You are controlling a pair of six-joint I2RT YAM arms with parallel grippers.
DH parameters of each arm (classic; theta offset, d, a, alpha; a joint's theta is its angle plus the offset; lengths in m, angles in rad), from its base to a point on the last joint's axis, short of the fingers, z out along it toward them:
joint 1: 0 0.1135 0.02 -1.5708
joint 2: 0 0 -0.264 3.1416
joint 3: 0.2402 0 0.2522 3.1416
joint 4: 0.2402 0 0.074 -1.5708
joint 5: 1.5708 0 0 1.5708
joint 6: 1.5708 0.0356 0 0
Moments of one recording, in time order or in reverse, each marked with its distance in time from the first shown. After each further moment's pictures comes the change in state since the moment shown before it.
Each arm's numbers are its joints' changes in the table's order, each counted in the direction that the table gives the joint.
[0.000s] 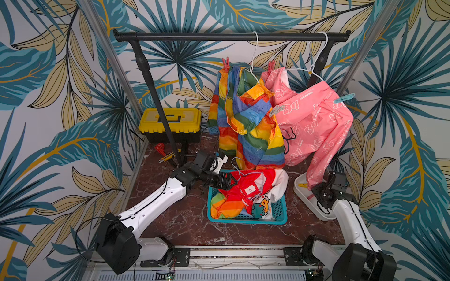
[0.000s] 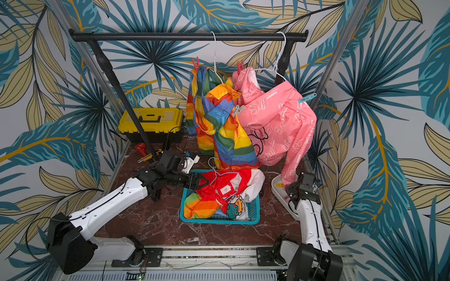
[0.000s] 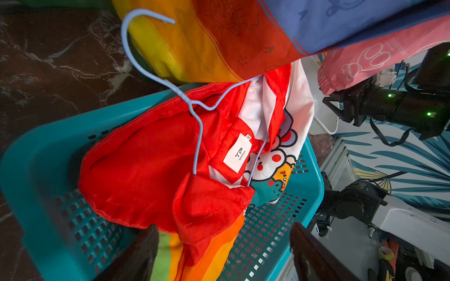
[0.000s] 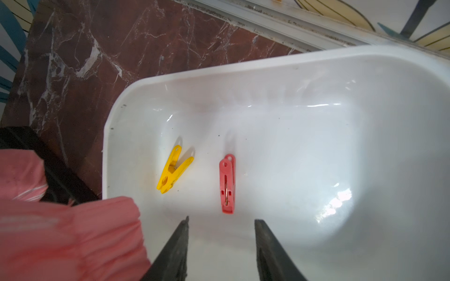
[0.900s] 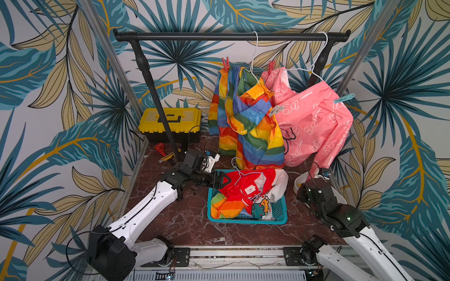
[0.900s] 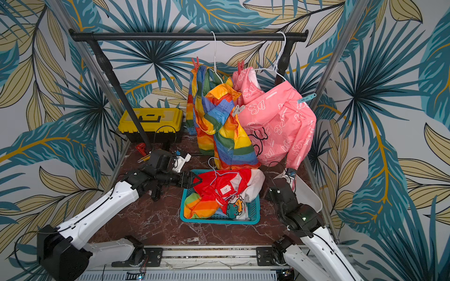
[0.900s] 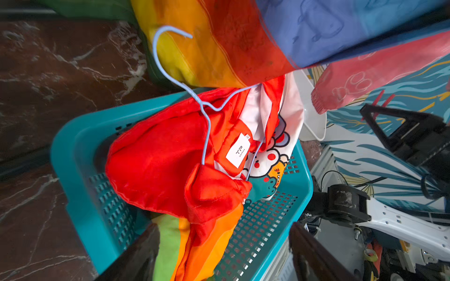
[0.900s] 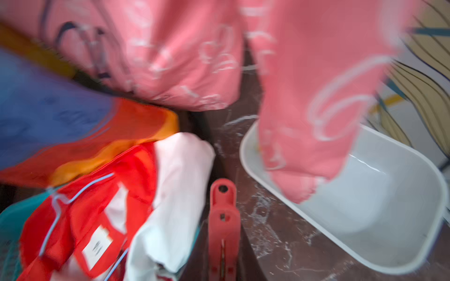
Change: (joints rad) left arm 0.061 -0.092 -0.047 0.021 0.069 0.004; right arm 0.734 -0.374 0.163 0.341 0.451 -0.017
